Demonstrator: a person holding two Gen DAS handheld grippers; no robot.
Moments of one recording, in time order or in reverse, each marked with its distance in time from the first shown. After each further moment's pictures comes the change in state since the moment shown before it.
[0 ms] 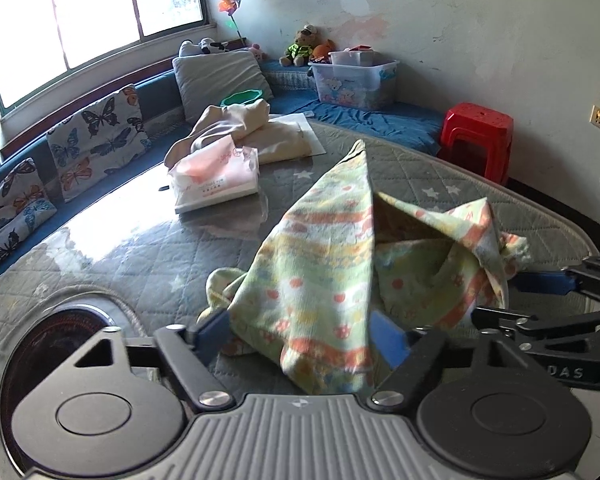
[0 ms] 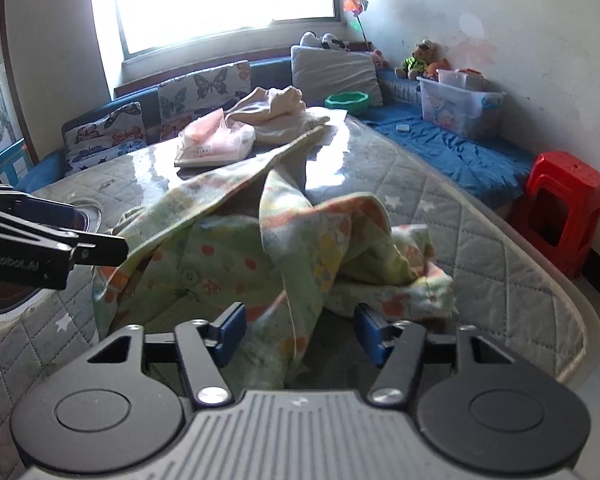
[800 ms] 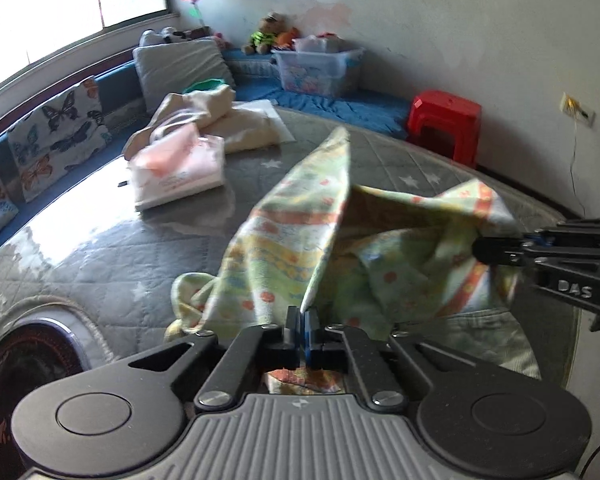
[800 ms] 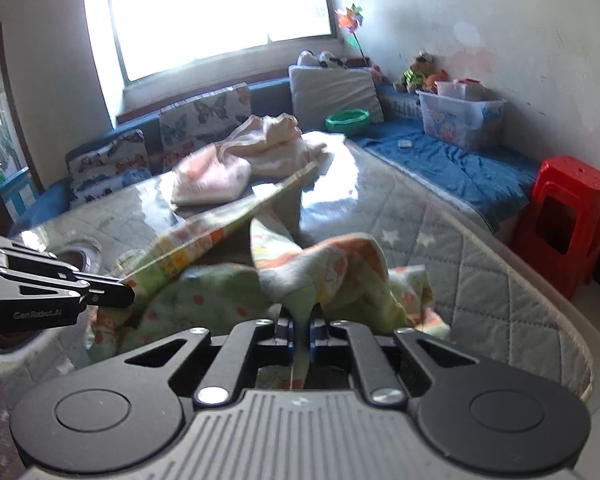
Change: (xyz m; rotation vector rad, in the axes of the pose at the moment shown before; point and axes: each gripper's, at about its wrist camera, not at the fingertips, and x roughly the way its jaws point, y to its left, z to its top) left arm 0.024 0.019 0.004 0.004 0.026 -0.105; right arm 0.000 -0.017 0.021 0.047 -0.070 0.054
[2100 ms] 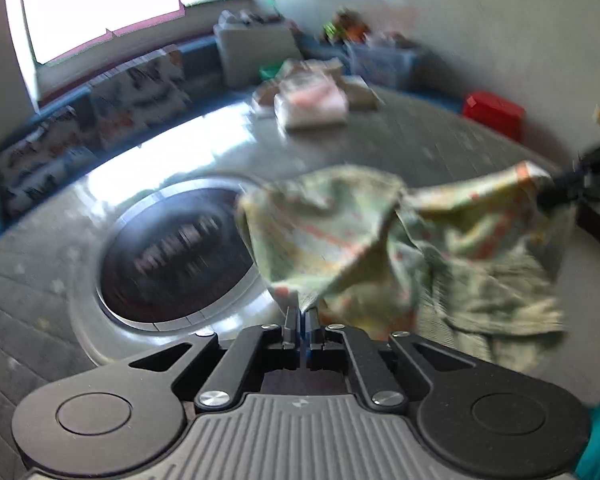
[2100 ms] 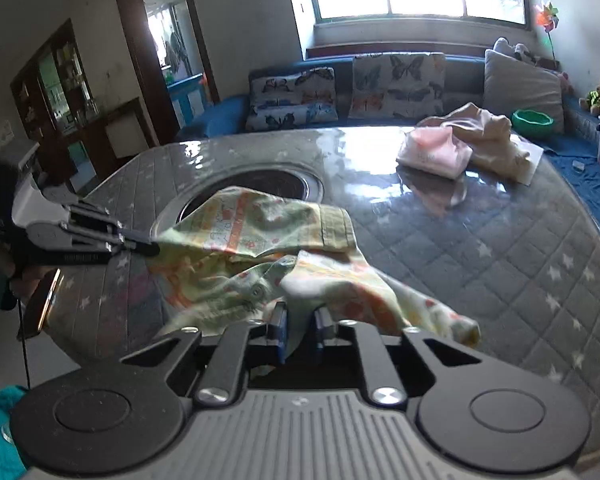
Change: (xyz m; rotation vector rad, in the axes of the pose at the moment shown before) left arm -0.156 0.075 -0.139 -0.061 0.067 0.122; right arm -0.091 0.096 -0.002 -0.344 0.203 0.454
